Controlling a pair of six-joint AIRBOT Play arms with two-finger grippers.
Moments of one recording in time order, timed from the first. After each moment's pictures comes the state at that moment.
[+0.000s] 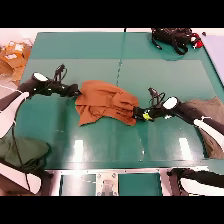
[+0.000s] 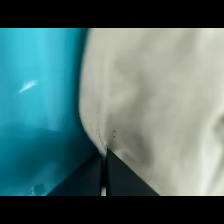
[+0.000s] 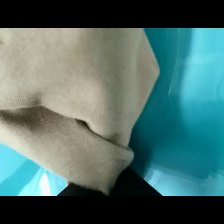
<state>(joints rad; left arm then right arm) 0.01 -1.74 1.28 0.69 -0.95 -1.03 0.19 -1.36 0.75 -0.91 0.76 1.53</state>
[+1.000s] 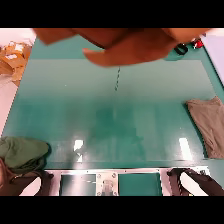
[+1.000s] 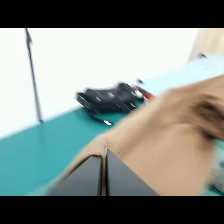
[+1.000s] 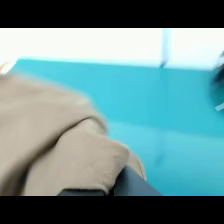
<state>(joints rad) 0.05 -0.98 1.92 0.78 -1.15 -1.19 -0.20 -0.94 1.81 -1.08 1.26 1.43</state>
